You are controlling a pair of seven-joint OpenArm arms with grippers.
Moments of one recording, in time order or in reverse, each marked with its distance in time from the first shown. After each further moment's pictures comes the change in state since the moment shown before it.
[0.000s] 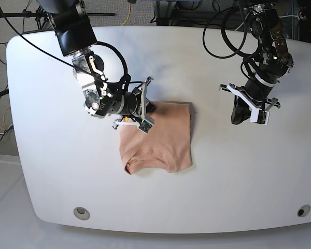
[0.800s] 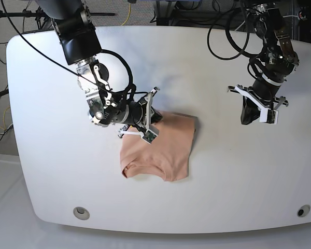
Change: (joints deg) left arm 0.0 -0.8 -3.8 0.0 0.0 0.0 0.1; right arm 2.2 -1.4 1.9 -1.3 0.7 0.2 1.6
